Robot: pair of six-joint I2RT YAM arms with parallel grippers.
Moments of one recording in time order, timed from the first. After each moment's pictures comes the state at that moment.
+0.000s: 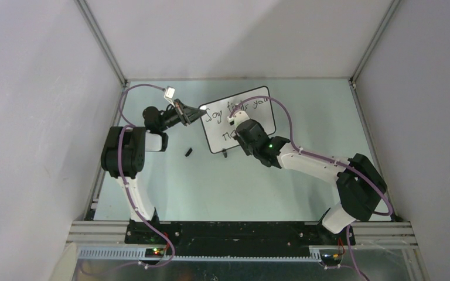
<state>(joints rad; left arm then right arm) -0.03 1.95 0.86 1.25 0.97 -0.81 0.85 1.58 1.09 -0.23 0.38 0.01</state>
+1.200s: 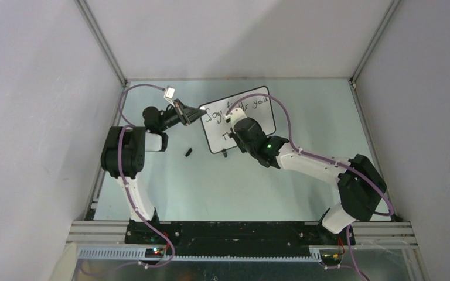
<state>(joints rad) -0.03 1.95 0.86 1.25 0.97 -0.81 0.88 1.58 1.12 -0.18 0.38 0.01</state>
